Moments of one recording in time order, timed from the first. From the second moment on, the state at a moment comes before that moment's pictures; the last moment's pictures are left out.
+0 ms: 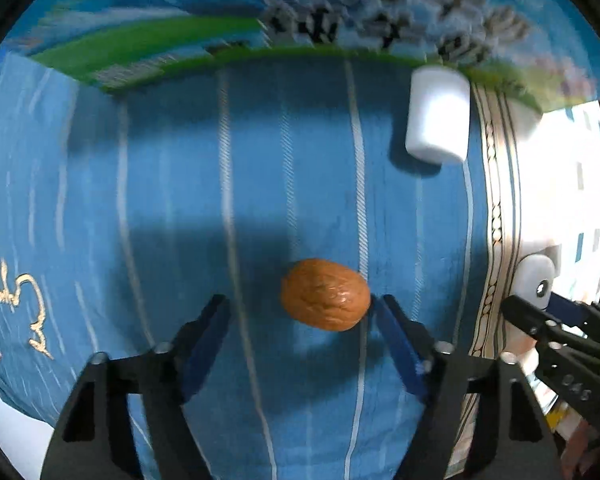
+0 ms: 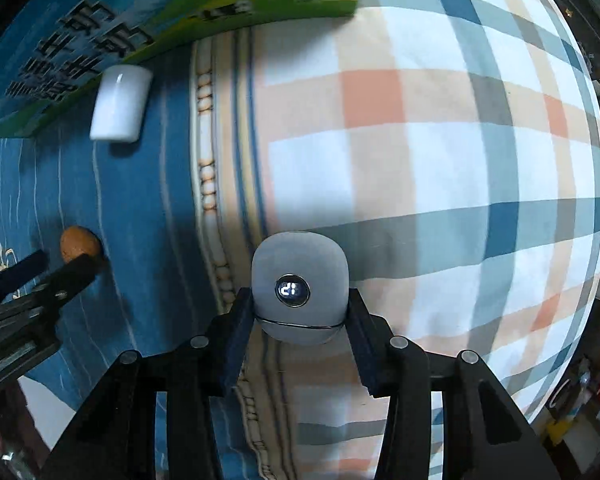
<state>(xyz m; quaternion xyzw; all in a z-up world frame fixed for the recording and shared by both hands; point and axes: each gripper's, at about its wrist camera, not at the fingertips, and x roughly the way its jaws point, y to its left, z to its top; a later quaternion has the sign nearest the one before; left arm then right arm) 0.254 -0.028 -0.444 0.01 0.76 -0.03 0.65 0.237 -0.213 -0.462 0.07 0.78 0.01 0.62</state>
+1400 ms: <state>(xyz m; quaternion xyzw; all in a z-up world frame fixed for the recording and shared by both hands) 0.329 -0.038 -0.188 -0.07 0.59 -0.11 0.80 0.328 -0.194 -0.268 0.16 0.67 0.14 0.71</state>
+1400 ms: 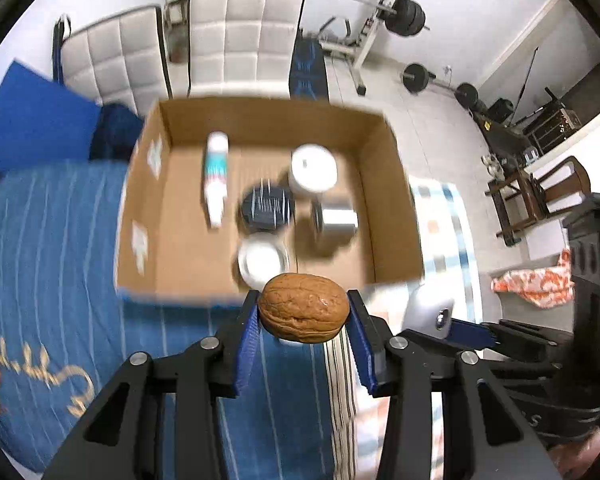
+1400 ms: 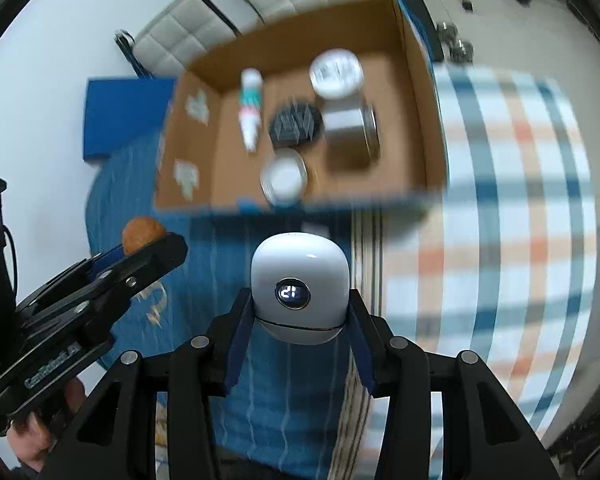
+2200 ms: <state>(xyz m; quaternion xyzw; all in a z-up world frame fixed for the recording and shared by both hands) 0.542 -0.040 -0.371 -0.02 0.71 -0.05 0.70 0.547 -0.196 -0.399 0.02 0.72 -0.01 0.69</state>
